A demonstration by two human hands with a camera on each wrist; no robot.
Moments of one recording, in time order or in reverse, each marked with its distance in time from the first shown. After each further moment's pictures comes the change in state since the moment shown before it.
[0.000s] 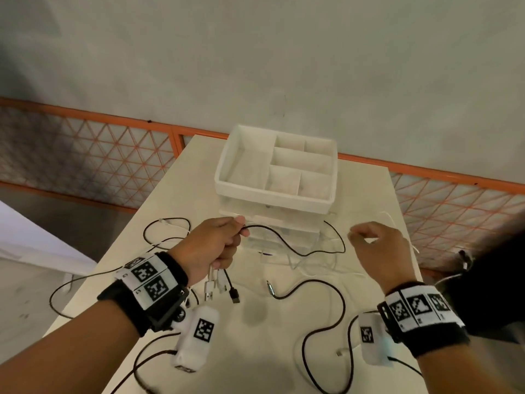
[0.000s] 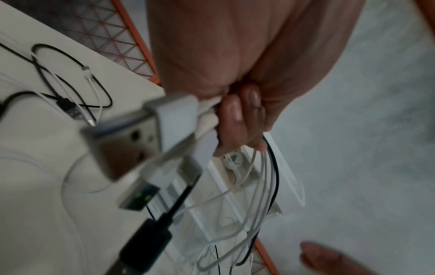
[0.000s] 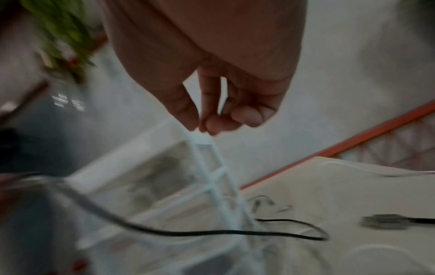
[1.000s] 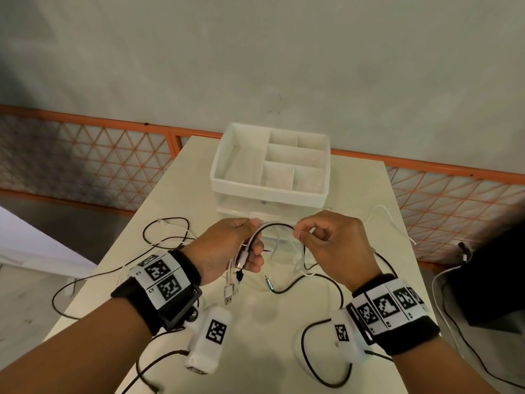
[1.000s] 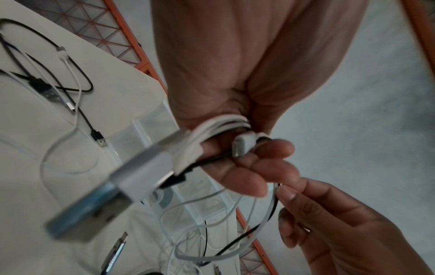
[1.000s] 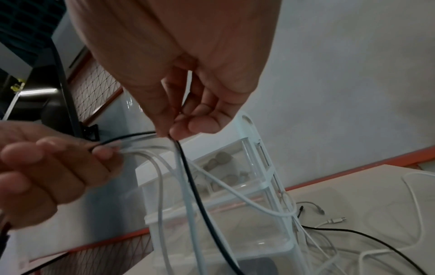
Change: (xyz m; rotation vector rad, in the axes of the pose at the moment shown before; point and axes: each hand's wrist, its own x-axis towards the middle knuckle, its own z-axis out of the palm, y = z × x) left_hand -0.011 0.005 0.028 0.012 -0.156 -0.016; right_hand -0.035 -0.049 0.023 0.241 -0.106 -0.432
